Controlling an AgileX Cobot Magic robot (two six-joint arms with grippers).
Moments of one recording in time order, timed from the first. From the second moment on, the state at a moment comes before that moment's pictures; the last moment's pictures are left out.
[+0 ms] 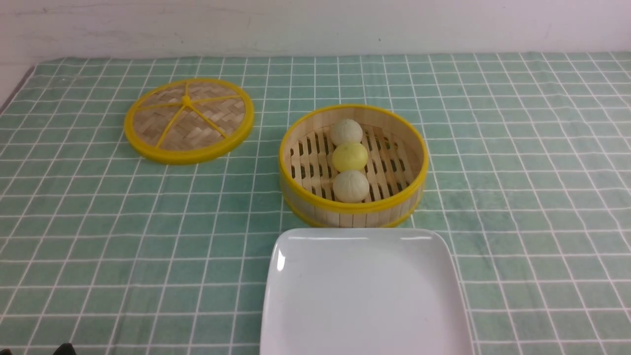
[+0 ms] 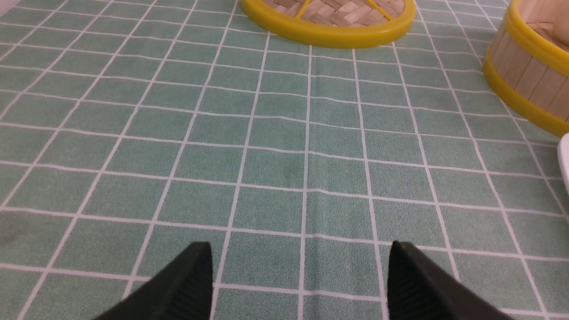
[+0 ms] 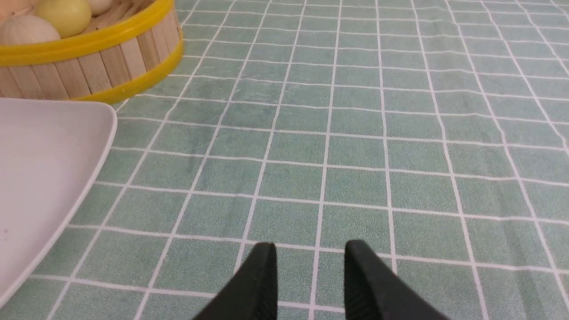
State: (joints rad) right arm 0.10 -0.01 0.01 0.04 0.40 0.00; left arm -0.06 -0.01 0.02 0.06 0.38 -0.17
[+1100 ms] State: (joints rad) right arm 0.10 0.00 -0.46 0.04 0.48 0.00; left arm -0.06 -0.01 0.02 0.06 0.38 -0.17
